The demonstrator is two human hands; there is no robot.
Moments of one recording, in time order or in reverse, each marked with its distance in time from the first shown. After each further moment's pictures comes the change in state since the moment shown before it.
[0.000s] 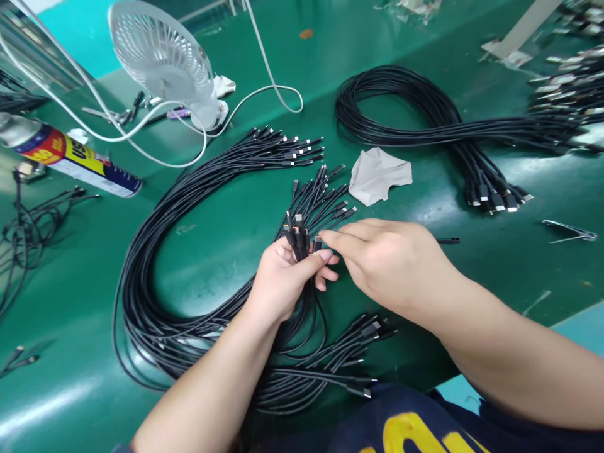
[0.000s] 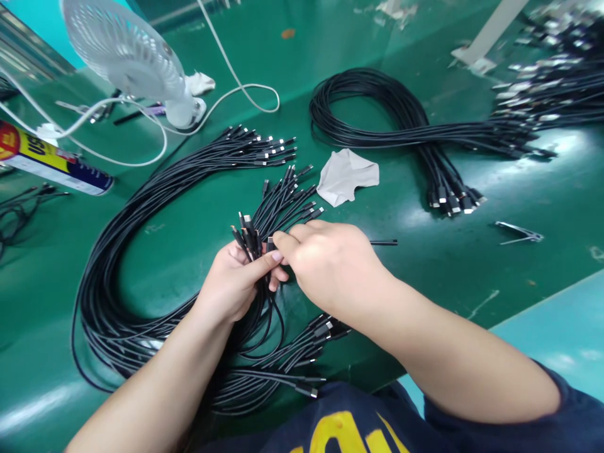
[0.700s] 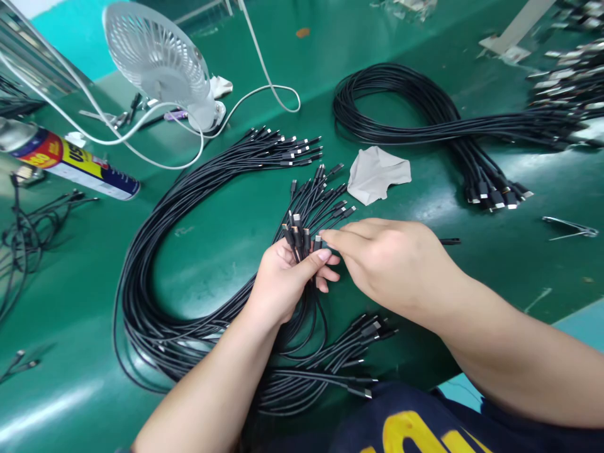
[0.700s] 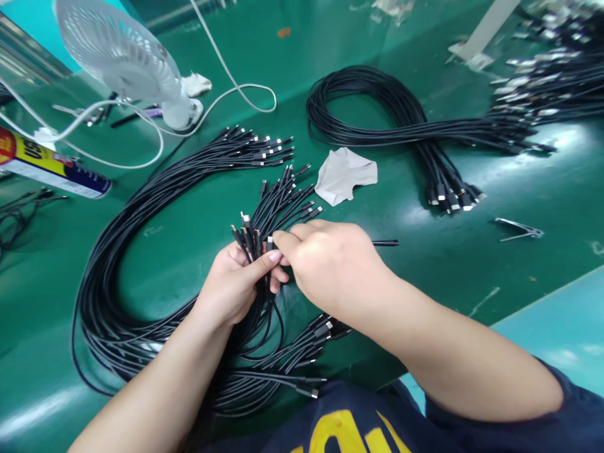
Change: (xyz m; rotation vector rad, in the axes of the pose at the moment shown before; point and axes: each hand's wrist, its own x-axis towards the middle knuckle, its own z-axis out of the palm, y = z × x) left_hand -0.001 0.000 0.000 0.020 -0.012 -0.012; right_hand -0.001 0.000 -0.001 0.011 -0.026 0.043
